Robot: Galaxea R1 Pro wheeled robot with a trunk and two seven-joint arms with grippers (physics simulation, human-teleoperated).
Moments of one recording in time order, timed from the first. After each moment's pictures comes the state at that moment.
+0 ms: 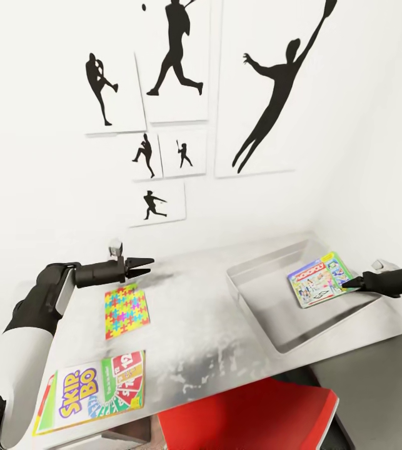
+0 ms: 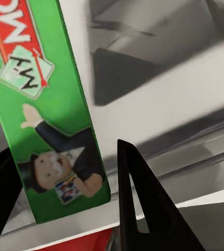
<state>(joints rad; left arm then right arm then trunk) -0.90 0.18 0.15 -0.91 0.15 1.04 -1.27 -1.06 -0.69 0.13 -0.62 -0.06 1.04 0.97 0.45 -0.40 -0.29</state>
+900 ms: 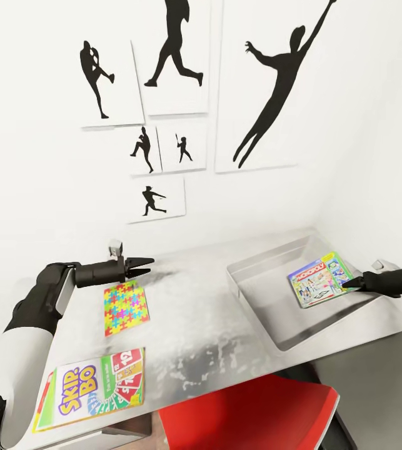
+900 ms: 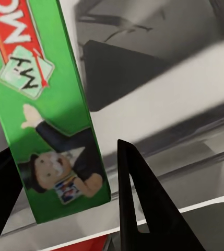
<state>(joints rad) -0.90 0.18 0.15 -0.91 0.15 1.04 -1.27 -1.06 -0.69 0.13 -0.62 -0.06 1.04 0.96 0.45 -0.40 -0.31</state>
